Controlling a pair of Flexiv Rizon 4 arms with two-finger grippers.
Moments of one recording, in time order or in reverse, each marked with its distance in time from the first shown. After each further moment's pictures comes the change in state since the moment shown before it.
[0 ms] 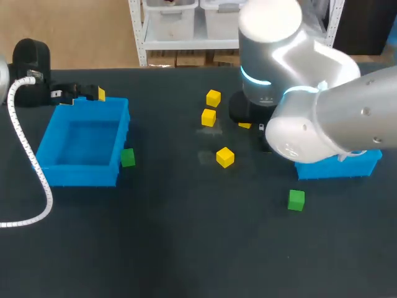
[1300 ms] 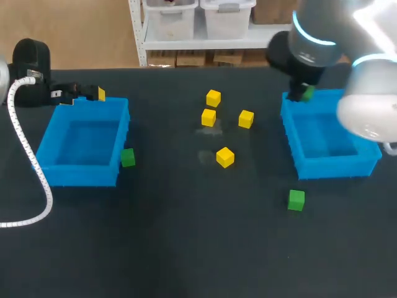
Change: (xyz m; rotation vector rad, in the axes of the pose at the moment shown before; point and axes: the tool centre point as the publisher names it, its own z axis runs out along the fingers) left arm 0.000 0.000 0.000 0.000 0.000 0.000; right arm 0.074 -0.048 -0.110 0.172 -0.136 0.479
